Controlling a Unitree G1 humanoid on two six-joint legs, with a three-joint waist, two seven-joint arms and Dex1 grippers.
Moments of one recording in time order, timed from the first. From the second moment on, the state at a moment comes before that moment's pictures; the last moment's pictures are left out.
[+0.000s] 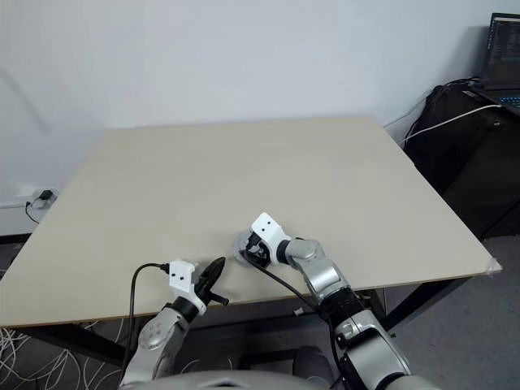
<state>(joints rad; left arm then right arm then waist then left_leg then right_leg) 0.25 0.07 -0.11 0.11 -0.18 -0.15 -0.42 -0.38 -0.15 0.38 0.37 -0.02 0.35 0.61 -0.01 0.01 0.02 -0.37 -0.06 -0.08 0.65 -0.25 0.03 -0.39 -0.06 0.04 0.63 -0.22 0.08</state>
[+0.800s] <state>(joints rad) -0.20 0.13 0.06 0.12 -0.42 0.70 -0.37 -0.38 -0.15 0.38 0.37 -0.02 0.35 0.62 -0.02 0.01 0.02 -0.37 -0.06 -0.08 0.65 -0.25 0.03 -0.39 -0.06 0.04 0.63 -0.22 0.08</state>
